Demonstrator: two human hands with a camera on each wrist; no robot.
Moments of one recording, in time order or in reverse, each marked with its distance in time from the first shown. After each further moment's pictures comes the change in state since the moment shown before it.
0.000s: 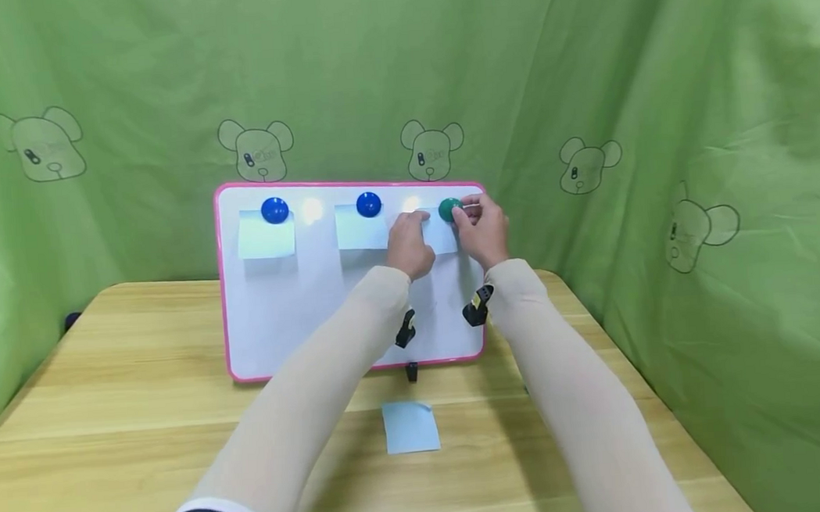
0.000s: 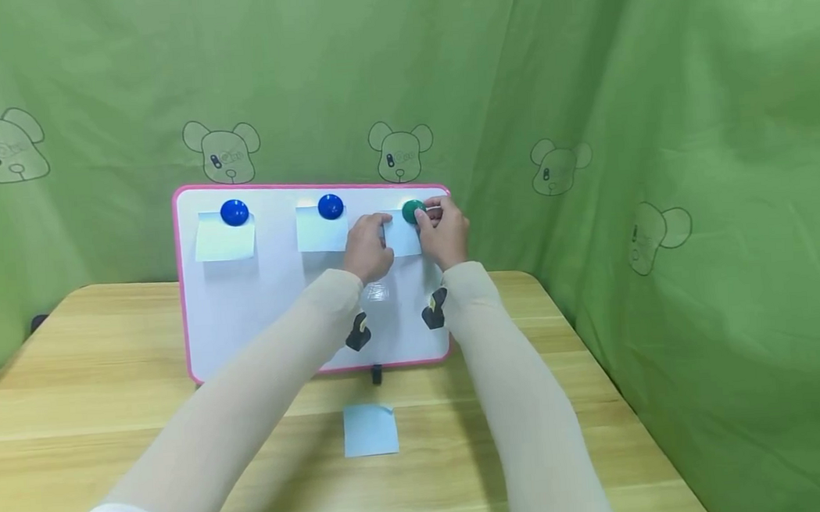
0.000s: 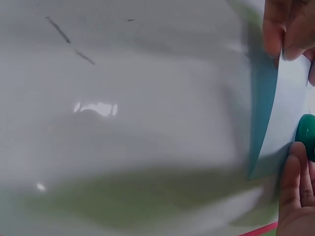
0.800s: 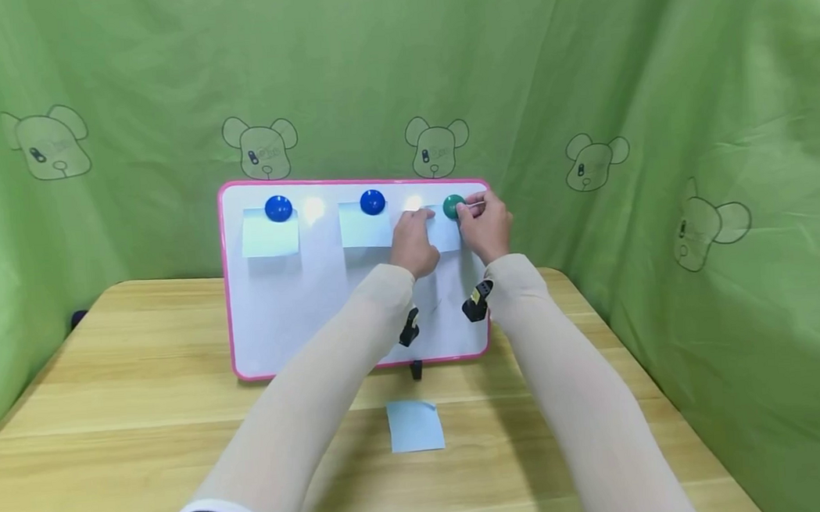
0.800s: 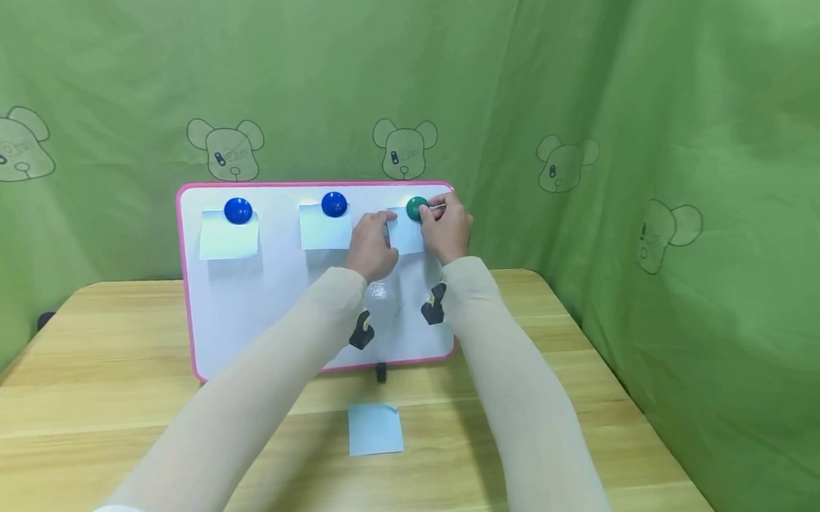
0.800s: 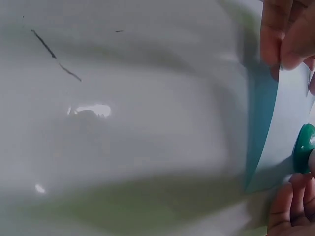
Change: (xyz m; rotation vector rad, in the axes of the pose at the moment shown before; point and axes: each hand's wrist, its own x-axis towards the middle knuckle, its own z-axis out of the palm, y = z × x) left_hand 0.002 -0.001 -0.001 0.010 -0.030 -0.015; right_hand 0.006 -0.002 0.008 -0.097 0.075 0.035
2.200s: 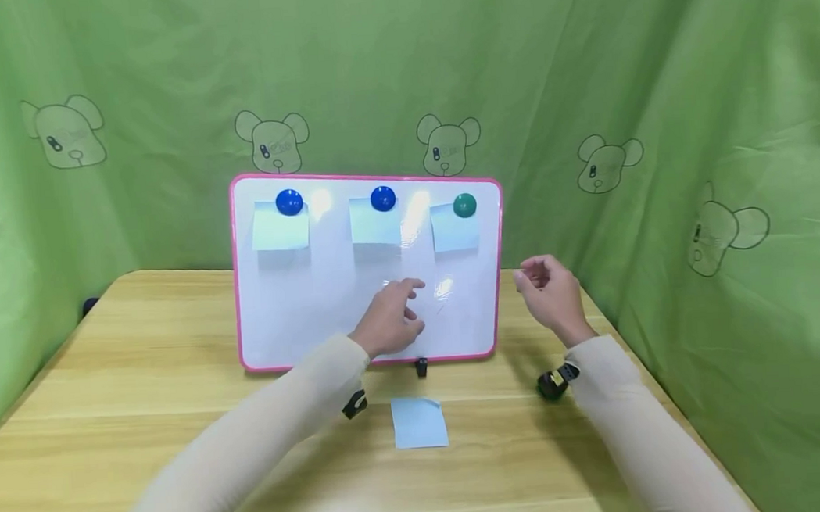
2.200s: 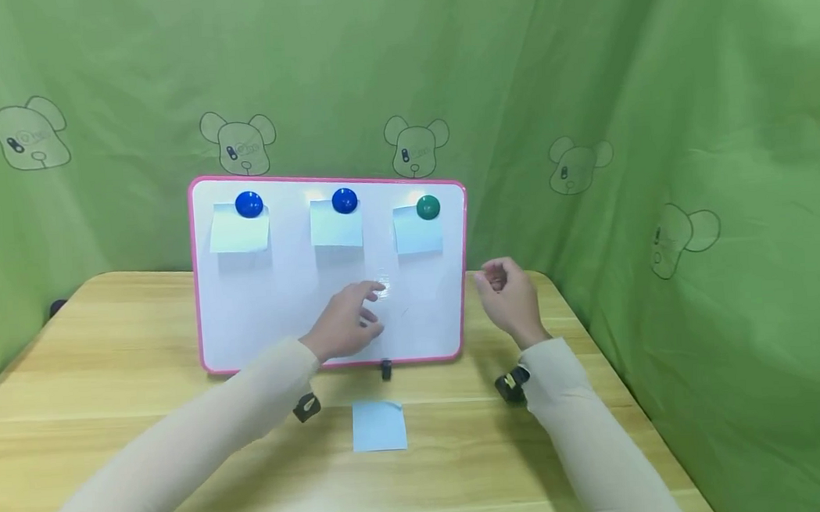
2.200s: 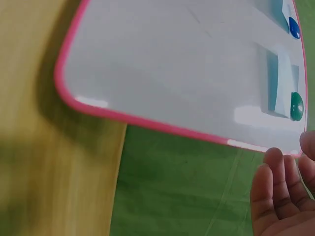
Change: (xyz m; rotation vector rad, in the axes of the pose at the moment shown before) left_hand -0.089 -0.073 -0.004 -0.033 -0.243 0.117; right_hand -0.071 0.079 -0.081 -0.092 -0.218 -0.115
